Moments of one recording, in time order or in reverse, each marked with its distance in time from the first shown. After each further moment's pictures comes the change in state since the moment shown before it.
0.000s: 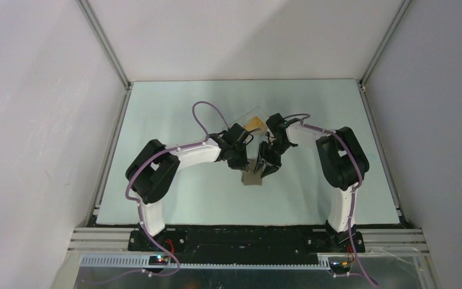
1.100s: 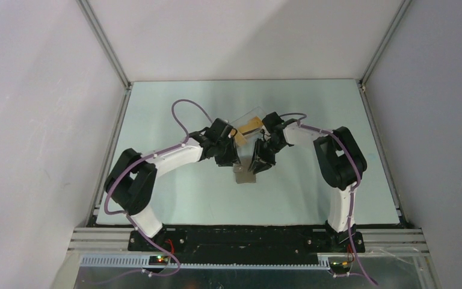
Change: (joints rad) left arm 0.098 -0.194 -0.095 -0.033 0.037 0.007; right arm 0.023 0.022 0.019 0.092 -0.056 0.032
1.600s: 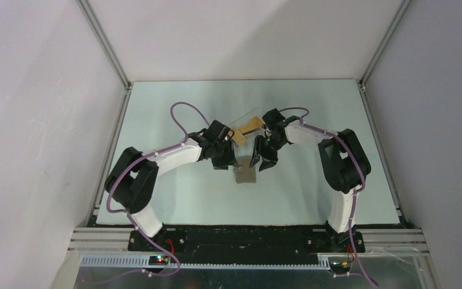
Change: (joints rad) left arm 0.031 0.005 -0.039 -0.017 0.012 0.016; right arm 0.004 -0.056 0.023 -0.047 0.120 -0.038
